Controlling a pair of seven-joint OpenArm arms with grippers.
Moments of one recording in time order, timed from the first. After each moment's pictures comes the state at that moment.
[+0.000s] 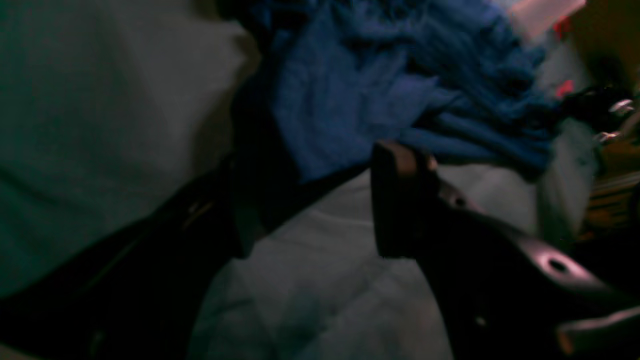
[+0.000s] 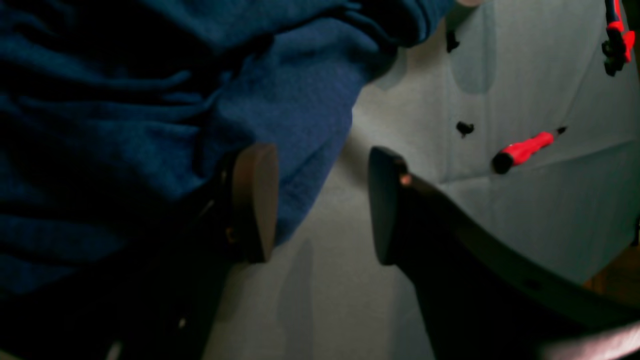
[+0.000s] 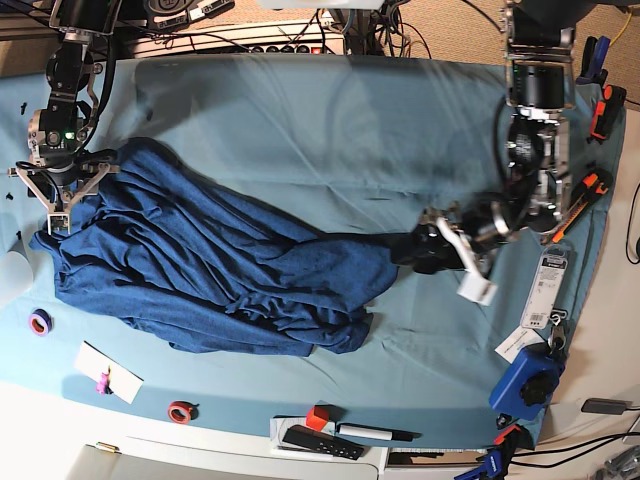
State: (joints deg) left arm -10.0 -11.8 0.2 75.0 -46.4 -35.8 45.9; right arm -10.2 25.2 21.5 98.2 -2.4 9.8 -51.2
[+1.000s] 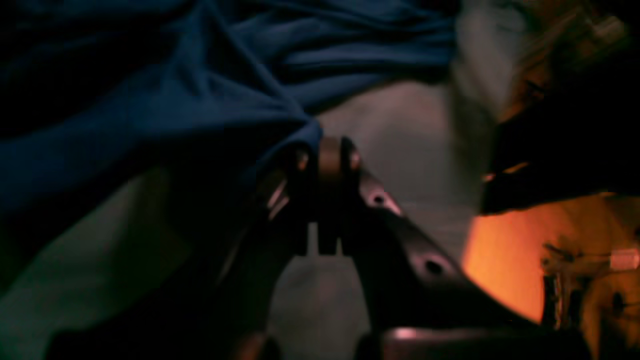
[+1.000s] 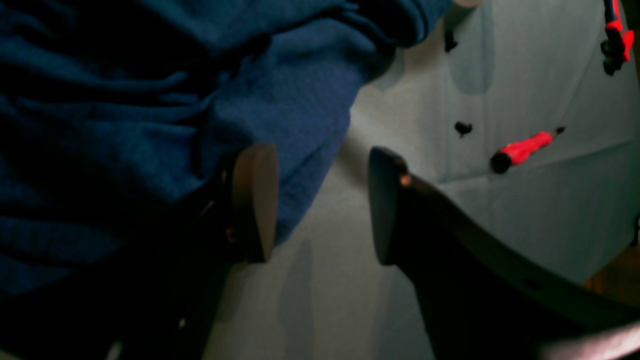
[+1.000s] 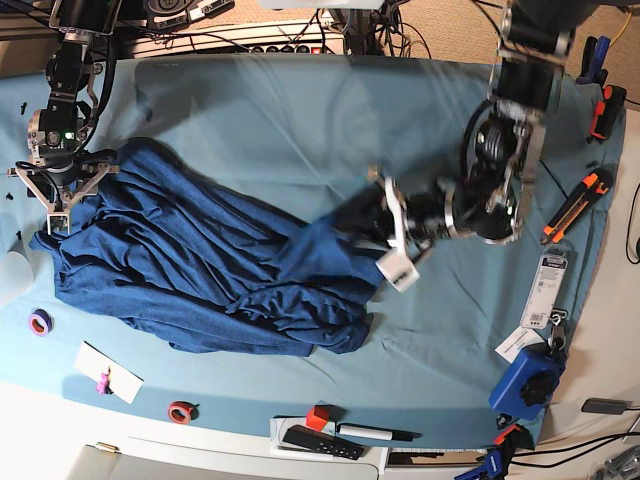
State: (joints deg) left arm -8.1 -12.2 13.4 90.4 -55.4 -42.4 57.5; right arm -10.2 25.2 21.5 98.2 -2.4 9.8 -51.2
